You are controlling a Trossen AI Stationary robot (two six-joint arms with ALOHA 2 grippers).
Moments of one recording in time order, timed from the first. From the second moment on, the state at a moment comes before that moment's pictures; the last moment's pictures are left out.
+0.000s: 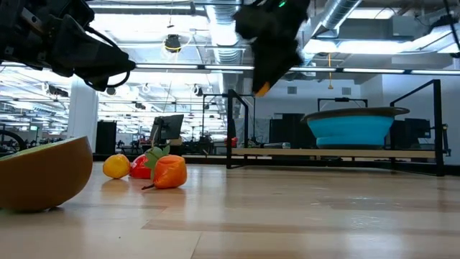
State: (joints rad) left arm -0.43 0.94 0.08 0.73 -0.46 -0.13; right arm 0.08 1.85 1.56 -0.92 0.28 0.51
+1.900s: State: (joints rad) left arm -0.43 0.94 0.08 0.73 -0.46 -0.11; right arm 0.06 1.56 1.38 -0.96 0.29 0.38
